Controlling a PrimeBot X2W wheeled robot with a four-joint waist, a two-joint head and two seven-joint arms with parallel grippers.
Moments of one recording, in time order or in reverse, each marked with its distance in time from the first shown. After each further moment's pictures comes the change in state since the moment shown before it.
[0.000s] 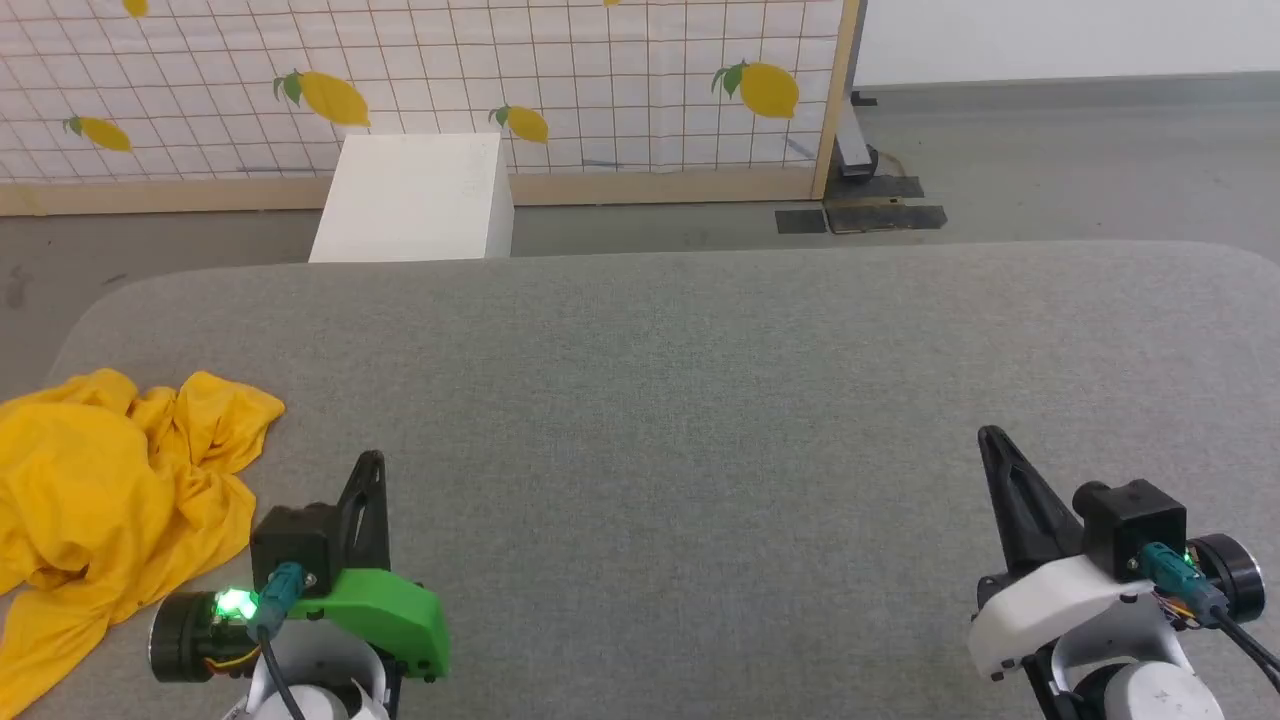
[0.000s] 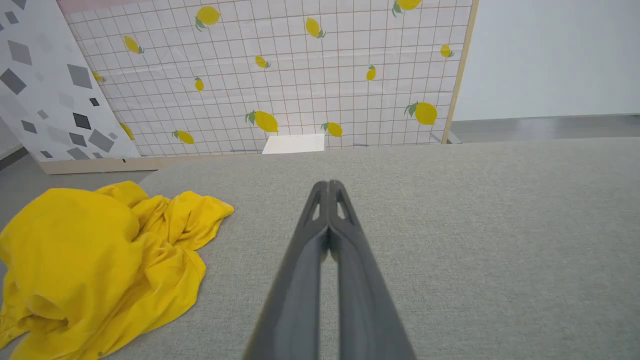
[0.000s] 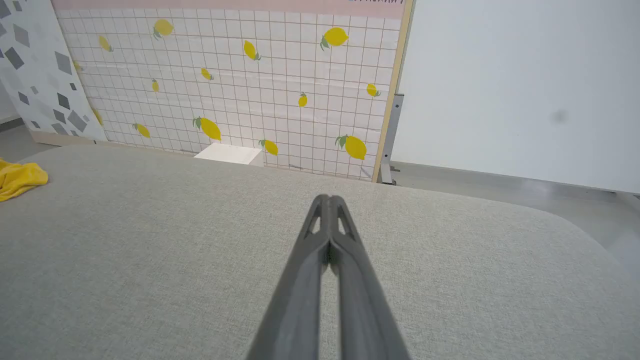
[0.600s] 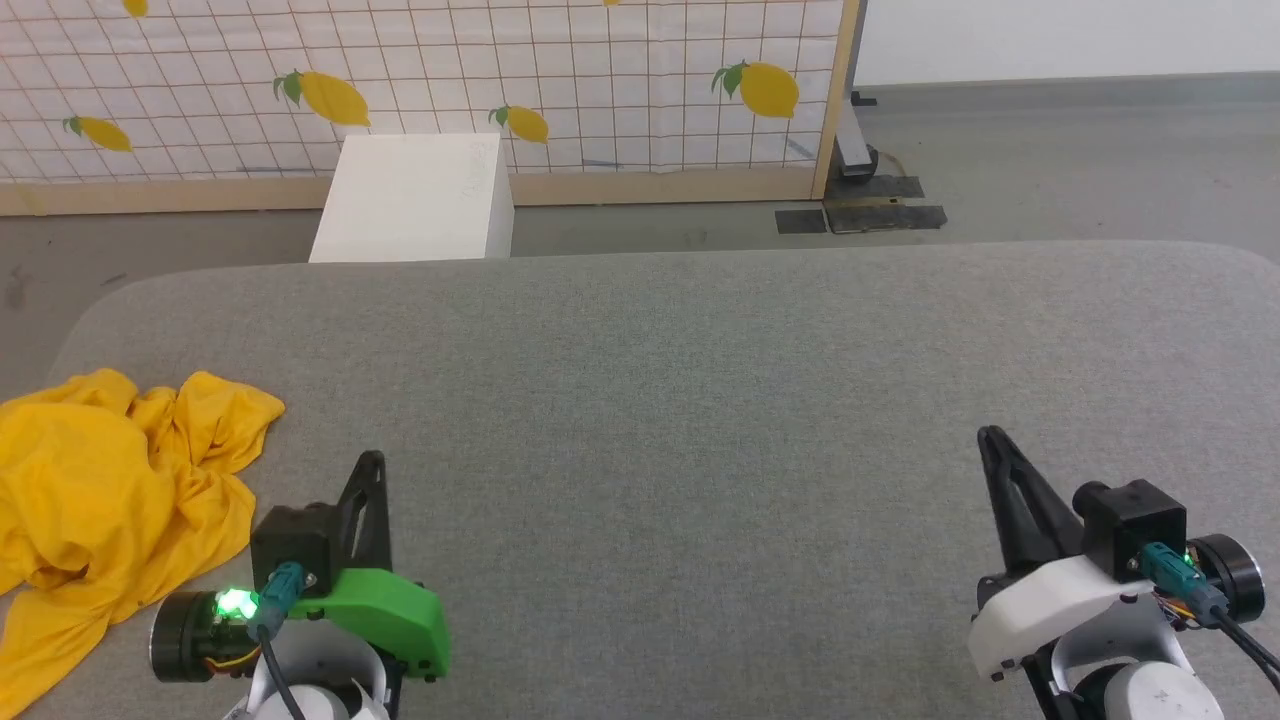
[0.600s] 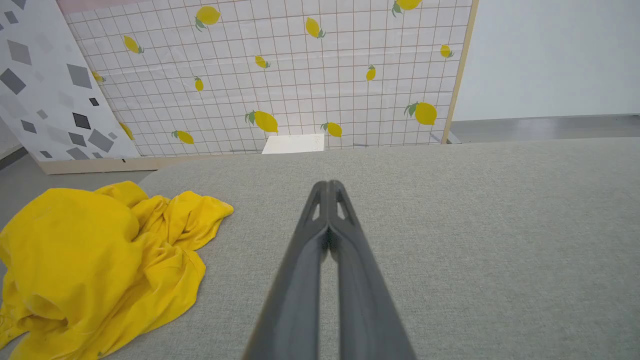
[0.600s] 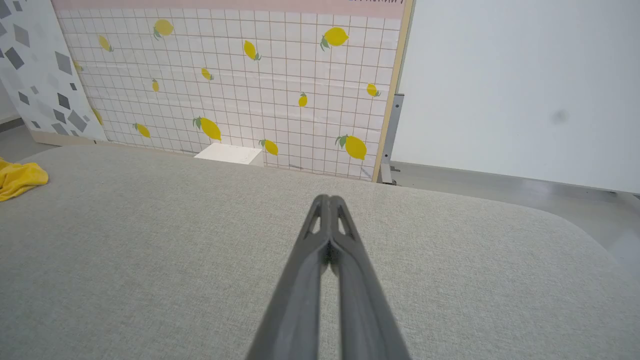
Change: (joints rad) left arm 0.000 0.000 -0.001 0.000 -0.001 0.000 0.000; right arm 0.000 0.000 0.000 0.000 0.000 0.000 0.000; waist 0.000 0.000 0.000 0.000
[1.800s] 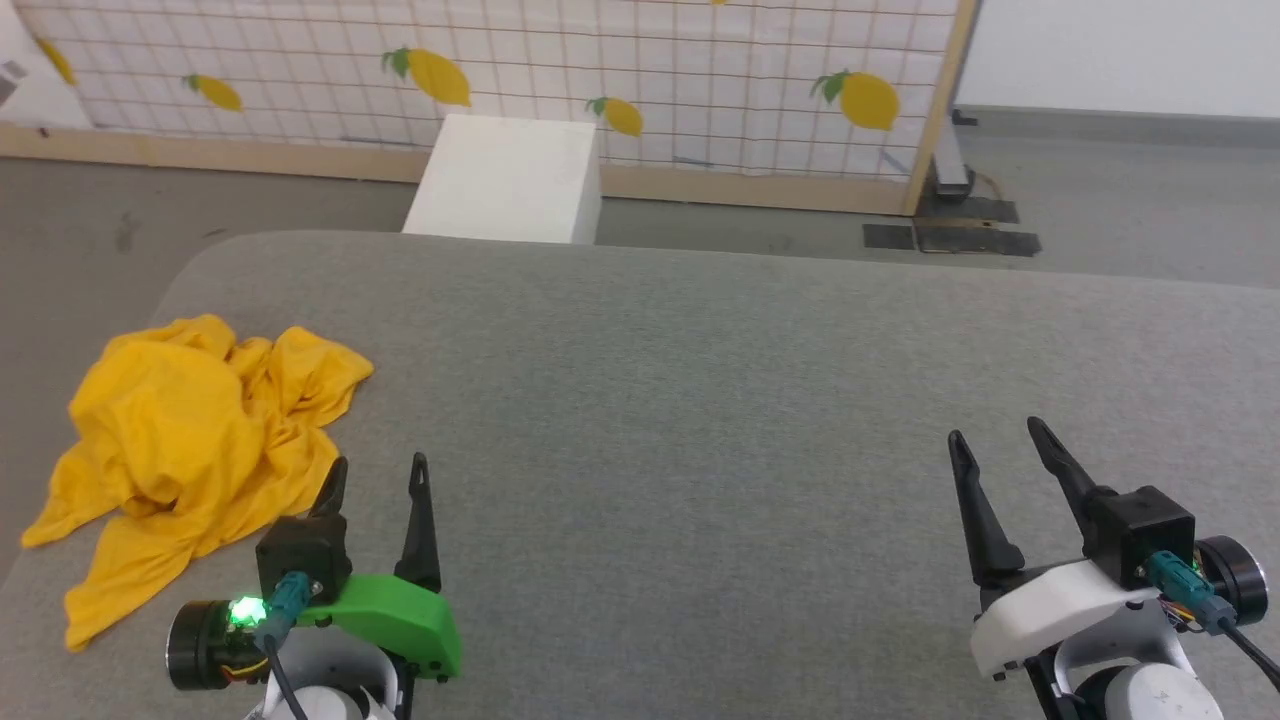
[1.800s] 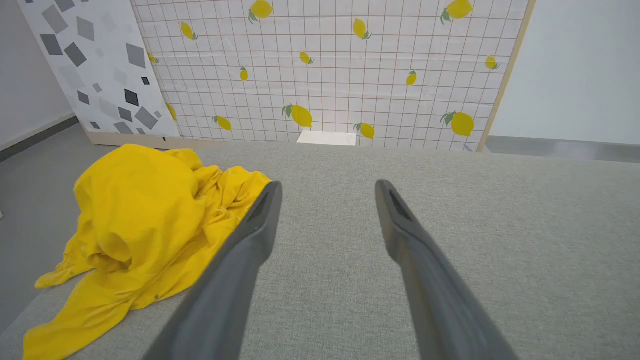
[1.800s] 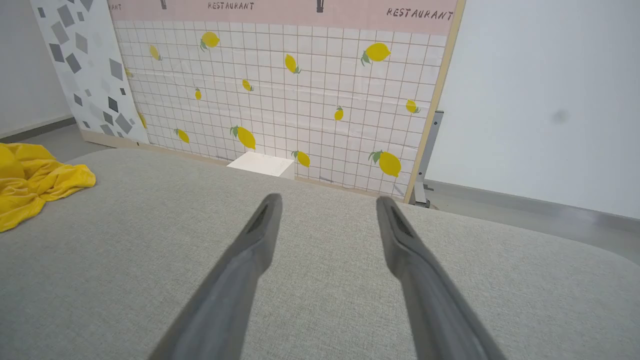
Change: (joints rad) left arm -0.010 0.014 -0.044 0.055 -0.062 0.054 -0.063; right arm 0.000 0.000 -0.006 0.014 0.002 0.000 -0.048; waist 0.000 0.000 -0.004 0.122
